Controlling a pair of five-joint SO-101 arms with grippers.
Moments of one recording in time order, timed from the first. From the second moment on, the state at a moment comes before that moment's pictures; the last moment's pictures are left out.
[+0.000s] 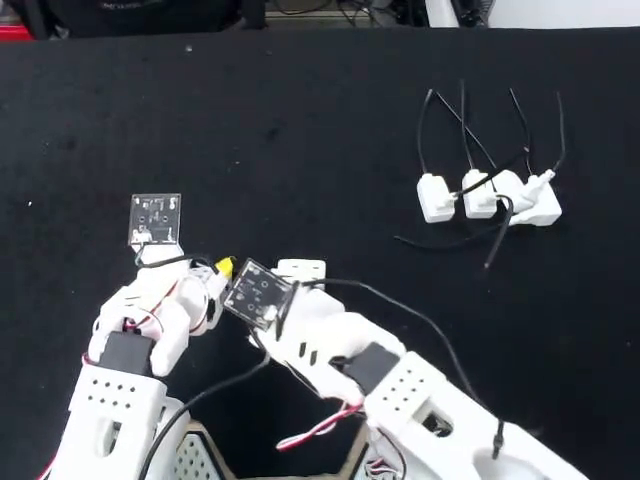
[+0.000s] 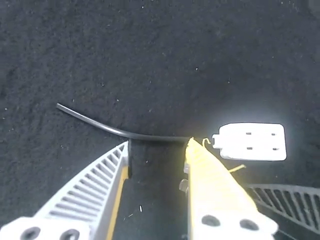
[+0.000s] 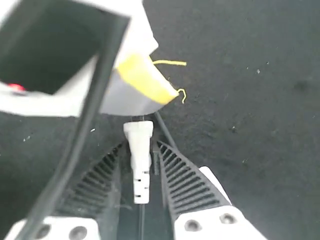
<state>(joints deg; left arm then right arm) 5.3 -72.9 77.3 46.7 7.8 -45.6 -54.9 82.9 16.8 17.7</state>
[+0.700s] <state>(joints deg) 5.4 -72.9 77.3 46.7 7.9 -45.7 -63.4 83.1 24.0 17.1</state>
